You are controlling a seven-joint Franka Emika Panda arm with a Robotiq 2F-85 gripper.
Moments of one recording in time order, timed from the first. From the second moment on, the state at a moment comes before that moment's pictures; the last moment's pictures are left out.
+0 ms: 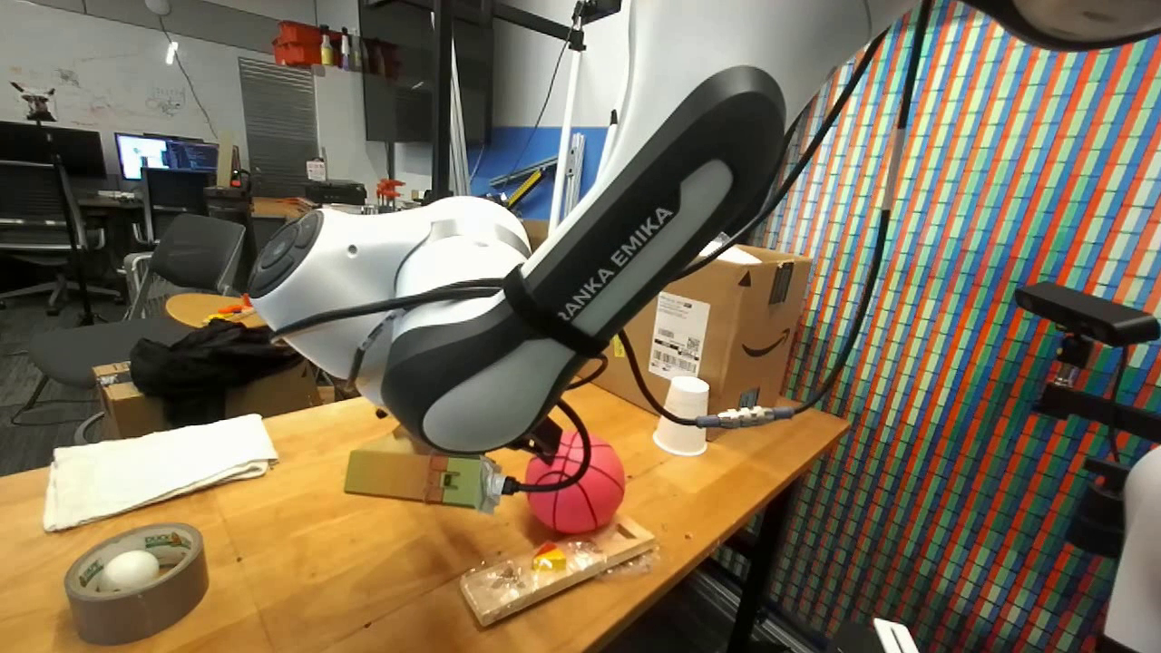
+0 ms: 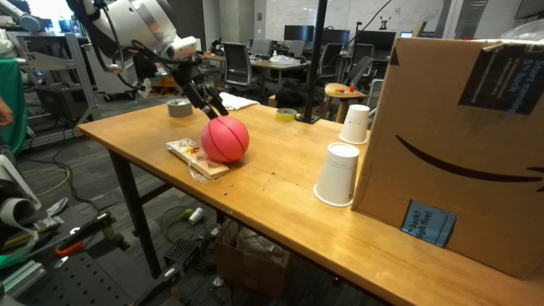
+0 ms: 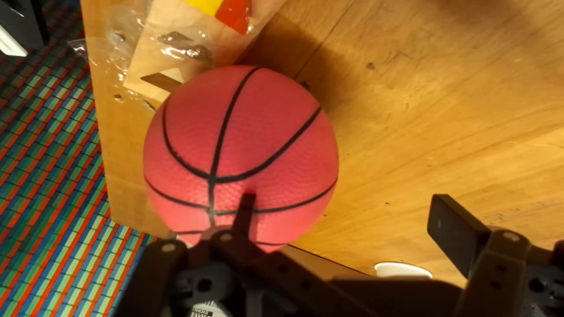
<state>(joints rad) 0.25 0.20 0.19 -2.17 -0.88 1.98 1.98</state>
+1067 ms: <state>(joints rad) 0.26 0.19 0.20 -2.13 -0.83 1.94 1.86</state>
